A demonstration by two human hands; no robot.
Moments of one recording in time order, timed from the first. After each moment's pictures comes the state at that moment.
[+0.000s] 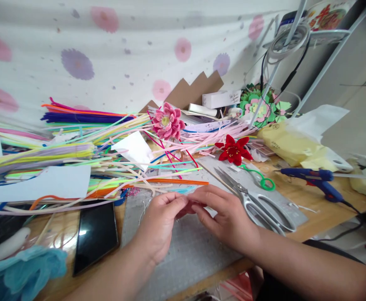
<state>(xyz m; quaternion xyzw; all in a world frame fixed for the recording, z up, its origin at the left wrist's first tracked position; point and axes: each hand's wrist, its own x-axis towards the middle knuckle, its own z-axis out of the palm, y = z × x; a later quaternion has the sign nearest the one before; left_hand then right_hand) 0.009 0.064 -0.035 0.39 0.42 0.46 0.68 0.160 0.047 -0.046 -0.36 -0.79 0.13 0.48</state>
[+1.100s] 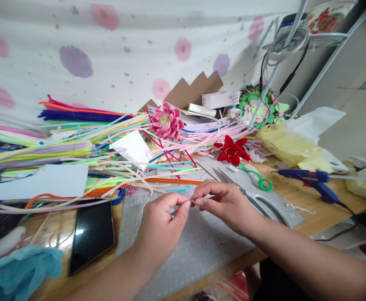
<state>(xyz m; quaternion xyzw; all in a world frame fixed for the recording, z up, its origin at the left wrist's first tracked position) 0.000 0.055 -0.028 0.74 0.48 0.37 0.29 0.174 0.059 -0.033 -0.40 -0.65 0.44 0.47</state>
